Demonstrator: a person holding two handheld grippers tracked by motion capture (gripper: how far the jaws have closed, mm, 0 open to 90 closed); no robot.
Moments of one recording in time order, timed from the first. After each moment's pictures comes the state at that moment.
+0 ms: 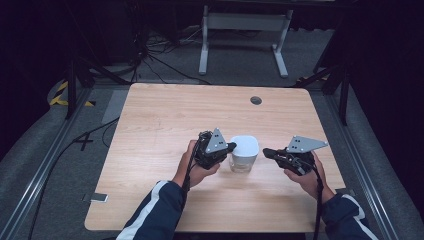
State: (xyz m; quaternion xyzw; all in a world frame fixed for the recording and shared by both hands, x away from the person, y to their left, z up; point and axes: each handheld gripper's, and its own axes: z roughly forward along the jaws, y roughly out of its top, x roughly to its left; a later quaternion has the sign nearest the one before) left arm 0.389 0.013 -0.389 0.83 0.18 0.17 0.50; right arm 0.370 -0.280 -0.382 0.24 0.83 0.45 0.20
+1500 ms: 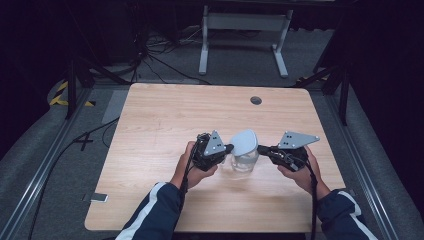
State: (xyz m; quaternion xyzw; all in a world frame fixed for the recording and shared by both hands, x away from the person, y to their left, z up) left arm 0.387 0.016 -0.393 0.84 0.18 0.18 0.48; right arm 0.374 -0.256 -0.368 0.22 0.85 0.44 0.21
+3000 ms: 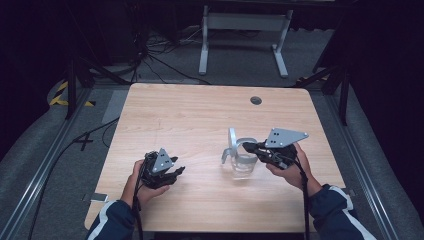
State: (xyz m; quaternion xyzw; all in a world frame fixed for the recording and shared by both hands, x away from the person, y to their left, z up) left arm 0.356 0.148 -0.437 0.86 0.27 0.20 0.39; right arm 0.368 -0.219 -0.341 0.17 0.85 0.45 0.21
